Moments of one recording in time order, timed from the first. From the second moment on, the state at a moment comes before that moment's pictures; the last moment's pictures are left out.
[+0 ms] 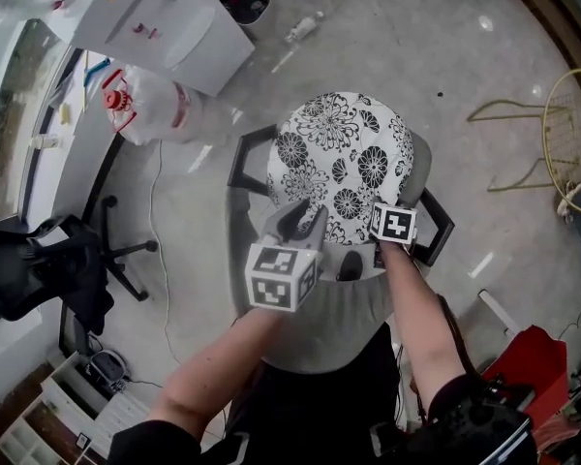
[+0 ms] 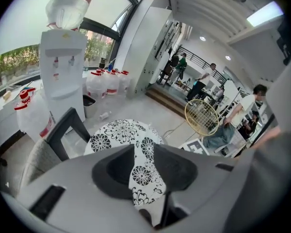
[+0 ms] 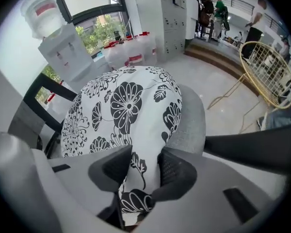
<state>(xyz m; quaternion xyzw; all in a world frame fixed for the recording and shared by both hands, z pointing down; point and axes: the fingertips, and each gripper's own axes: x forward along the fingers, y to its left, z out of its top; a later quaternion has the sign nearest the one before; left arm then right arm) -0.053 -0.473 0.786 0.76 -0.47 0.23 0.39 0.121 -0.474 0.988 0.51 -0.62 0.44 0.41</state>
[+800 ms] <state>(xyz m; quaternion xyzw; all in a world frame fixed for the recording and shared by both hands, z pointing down) -0.022 -0.430 0.647 0.80 -0.50 0.16 0.30 0.077 -0.474 0.787 0.46 -0.76 0.36 0.30</state>
